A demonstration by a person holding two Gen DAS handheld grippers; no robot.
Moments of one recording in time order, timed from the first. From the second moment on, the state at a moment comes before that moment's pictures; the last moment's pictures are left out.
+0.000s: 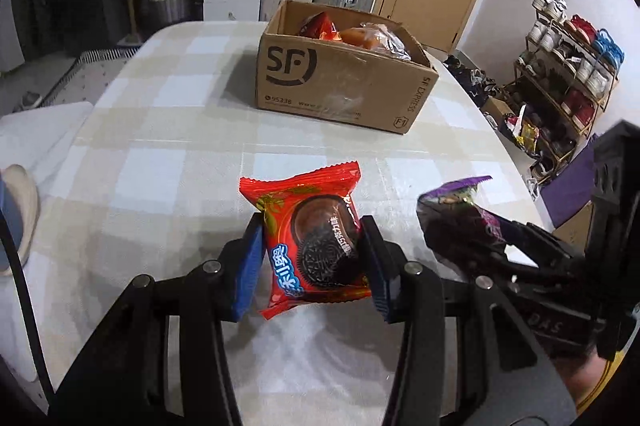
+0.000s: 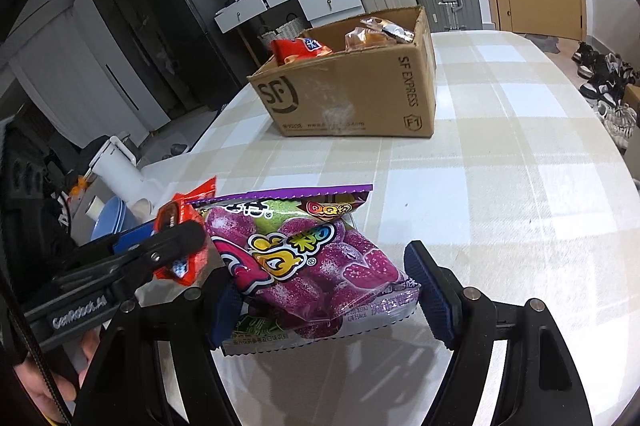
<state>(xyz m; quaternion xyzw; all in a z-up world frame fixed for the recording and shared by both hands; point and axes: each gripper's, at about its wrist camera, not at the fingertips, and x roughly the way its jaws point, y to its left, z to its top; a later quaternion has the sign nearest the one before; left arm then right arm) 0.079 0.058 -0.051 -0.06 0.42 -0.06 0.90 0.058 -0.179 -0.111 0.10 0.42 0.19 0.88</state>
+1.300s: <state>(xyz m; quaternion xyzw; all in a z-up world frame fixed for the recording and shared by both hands) 0.225 0.082 0.062 -0.10 0.38 -0.09 0.91 0.196 -0.210 0.002 0.19 0.38 0.16 0.89</state>
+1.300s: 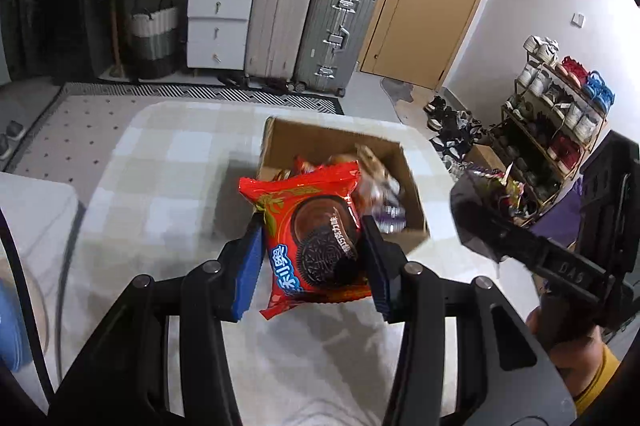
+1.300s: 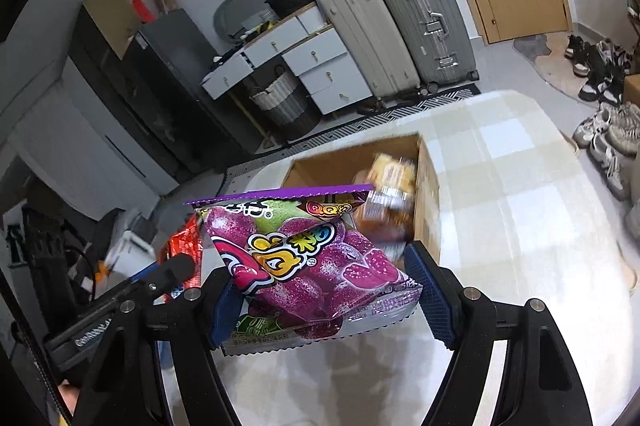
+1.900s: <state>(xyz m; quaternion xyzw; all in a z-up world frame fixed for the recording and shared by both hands) 0.443 0.043 0.003 -0.09 0.48 -0.13 0.86 0.332 -0.180 -0.017 0.11 0.42 0.17 0.89</state>
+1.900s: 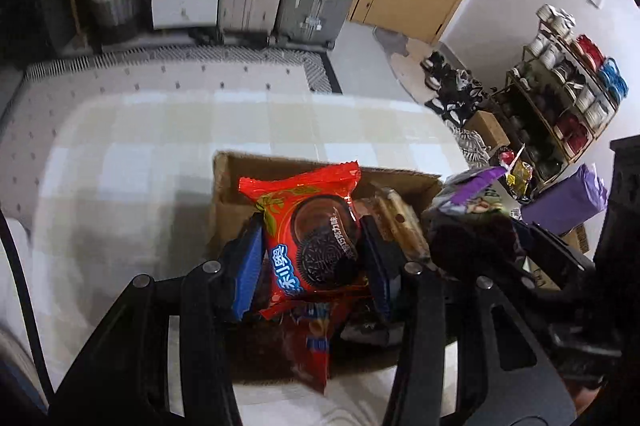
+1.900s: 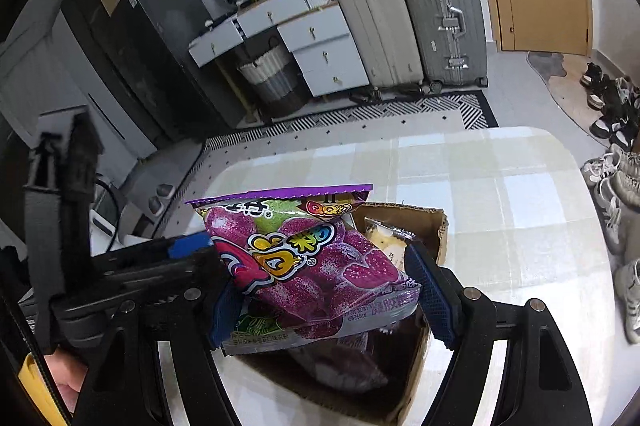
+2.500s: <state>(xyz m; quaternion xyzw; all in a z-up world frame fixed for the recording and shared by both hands) 0.456 0.039 -0.055 -0.07 0.50 -0.13 0.85 0.347 -0.177 -0.052 0.08 0.46 0.16 0.87</state>
